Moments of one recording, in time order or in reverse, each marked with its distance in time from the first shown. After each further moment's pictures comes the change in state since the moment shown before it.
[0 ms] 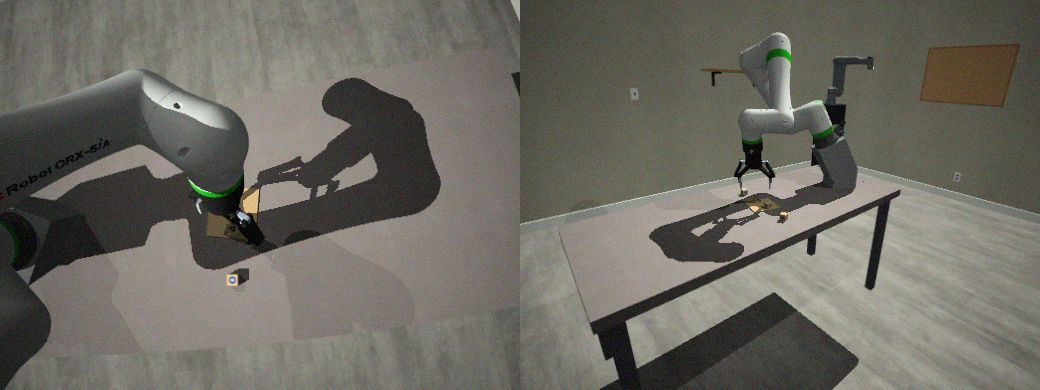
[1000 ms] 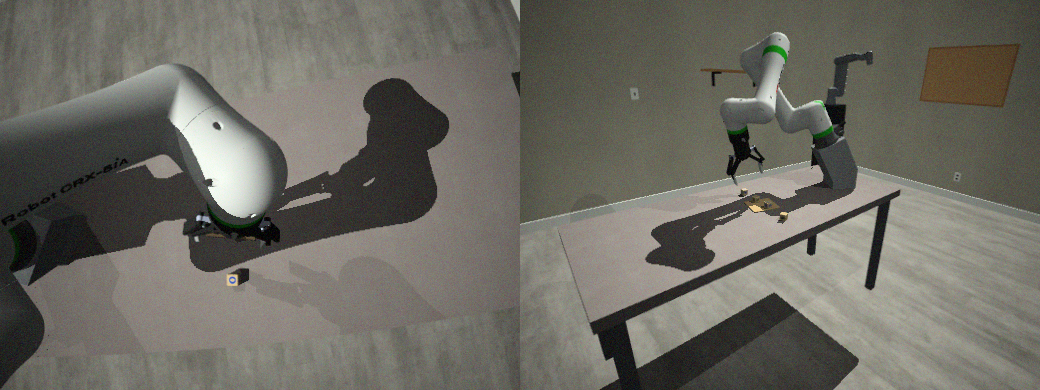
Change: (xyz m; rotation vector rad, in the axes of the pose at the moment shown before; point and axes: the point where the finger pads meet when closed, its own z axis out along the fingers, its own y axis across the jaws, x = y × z) arm 0.029 -0.036 -0.035 -0.117 -0.026 -0.578
